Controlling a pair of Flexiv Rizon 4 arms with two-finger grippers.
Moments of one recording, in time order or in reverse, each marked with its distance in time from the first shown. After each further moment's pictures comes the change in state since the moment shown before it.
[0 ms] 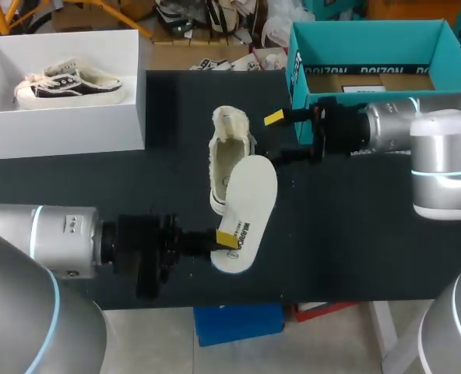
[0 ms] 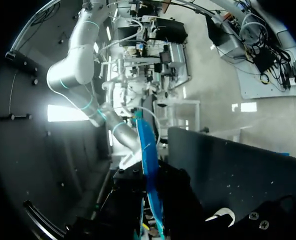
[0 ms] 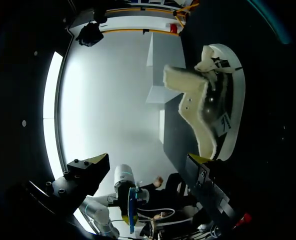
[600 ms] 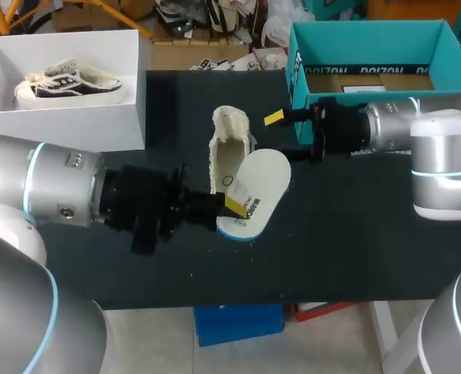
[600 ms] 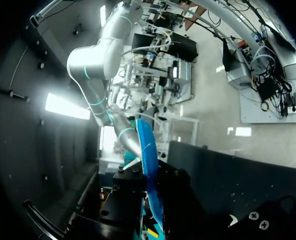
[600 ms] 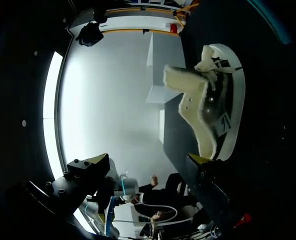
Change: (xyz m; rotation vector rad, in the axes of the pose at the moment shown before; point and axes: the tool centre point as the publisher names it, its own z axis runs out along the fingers) left arm -0.072 0.008 0.001 0.118 0.067 -0.168; right arm 0.000 0.000 0.000 0.000 -0.001 0.000
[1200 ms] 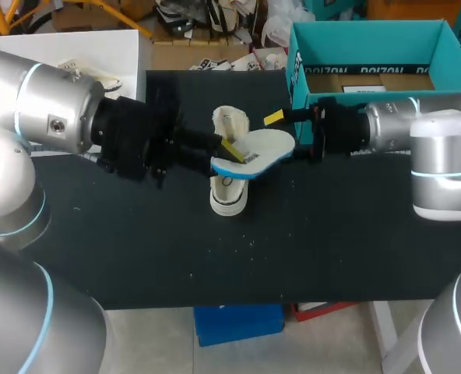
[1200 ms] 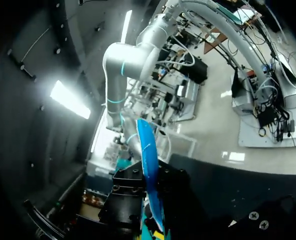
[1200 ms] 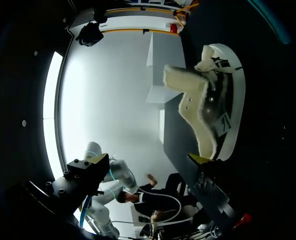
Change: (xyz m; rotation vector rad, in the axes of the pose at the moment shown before) left arm -0.063 0.022 -0.013 0.136 0.063 -0.167; right arm 0.000 0.000 0.000 0.000 0.000 0.000
